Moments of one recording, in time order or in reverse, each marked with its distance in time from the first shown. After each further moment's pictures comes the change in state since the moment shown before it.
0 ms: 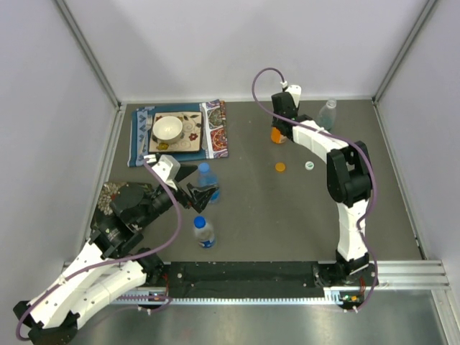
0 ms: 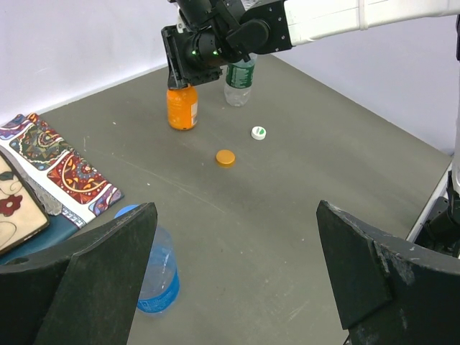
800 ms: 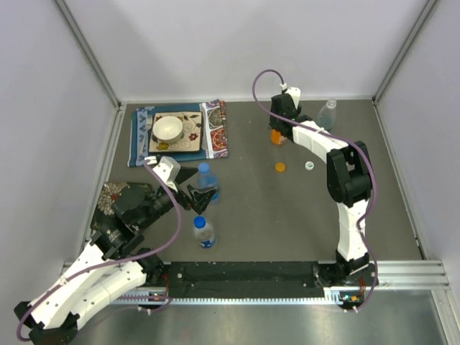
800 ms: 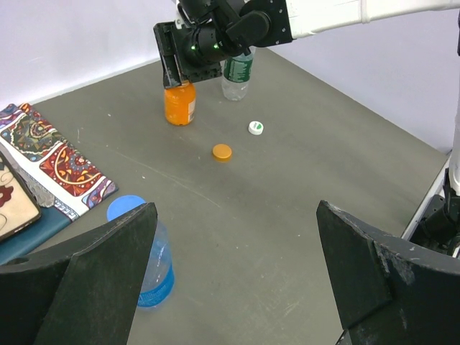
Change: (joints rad) left arm 0.000 -0.011 -0.029 0.003 0.001 -0.021; right arm 0.000 0.000 -0.008 -0.031 -0.040 0.016
